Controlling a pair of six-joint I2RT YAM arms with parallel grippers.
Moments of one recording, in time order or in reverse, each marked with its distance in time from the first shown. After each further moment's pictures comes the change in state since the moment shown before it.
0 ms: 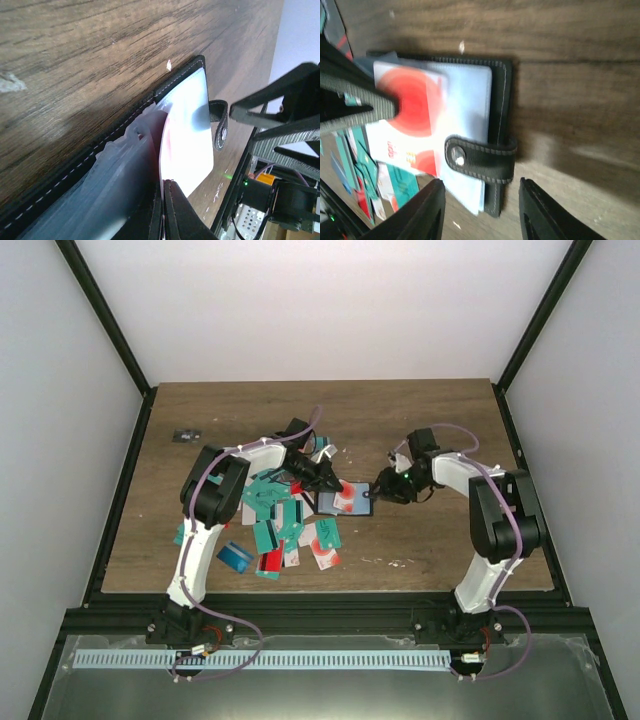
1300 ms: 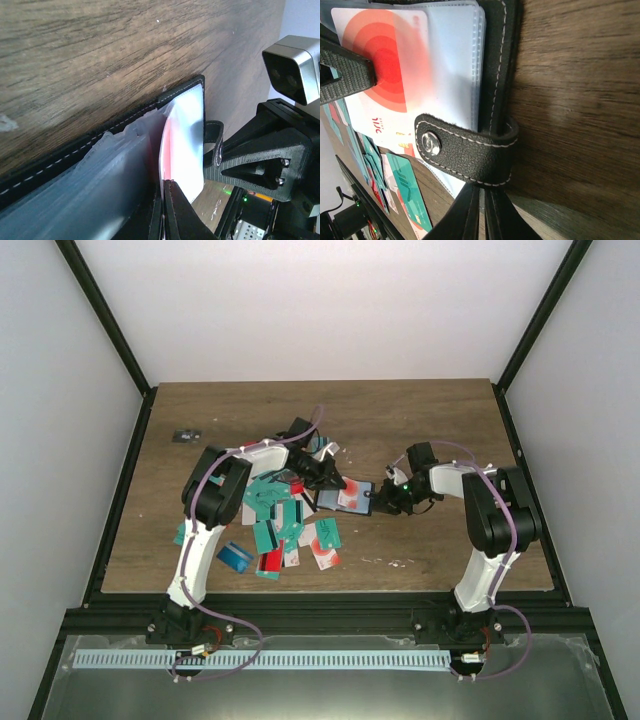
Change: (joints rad) left arm -0.016 0.000 -0.004 0.087 -0.039 -0.092; right arm 0.005 0.031 -0.134 0.131 -0.124 0.062
